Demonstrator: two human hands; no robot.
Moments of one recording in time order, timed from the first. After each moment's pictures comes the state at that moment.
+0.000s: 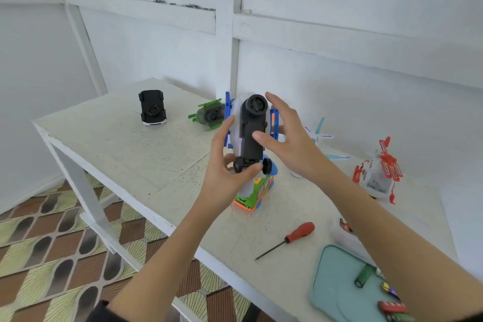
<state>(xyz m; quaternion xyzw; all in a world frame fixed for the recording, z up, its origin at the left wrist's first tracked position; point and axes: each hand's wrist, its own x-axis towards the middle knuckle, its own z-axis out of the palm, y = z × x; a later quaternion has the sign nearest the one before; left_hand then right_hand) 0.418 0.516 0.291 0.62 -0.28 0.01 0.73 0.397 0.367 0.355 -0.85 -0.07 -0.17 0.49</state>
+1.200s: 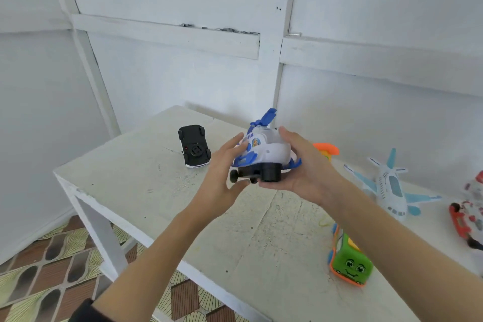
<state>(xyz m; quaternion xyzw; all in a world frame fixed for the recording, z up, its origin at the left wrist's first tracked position) 0.640 0.662 0.278 0.73 -0.44 0.12 0.51 0.561 0.493 0.357 -0.53 0.13 0.01 0.84</state>
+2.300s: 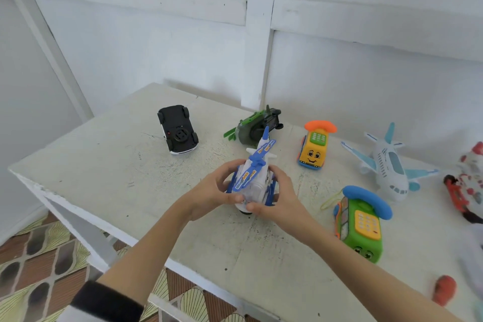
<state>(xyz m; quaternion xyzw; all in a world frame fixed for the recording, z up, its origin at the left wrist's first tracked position) 0.688 0.657 0.212 0.61 -0.32 -0.38 0.62 0.562 0.505 0.229 -0.78 0.10 -0.10 0.61</state>
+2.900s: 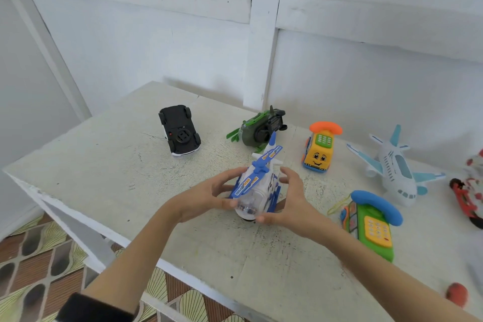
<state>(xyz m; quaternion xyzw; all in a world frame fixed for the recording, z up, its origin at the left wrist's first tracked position) 0.708 0.676 0.209 0.64 -0.34 -0.42 0.55 0.569 0.486 0.223 -0.84 0.14 -0.01 0.52</state>
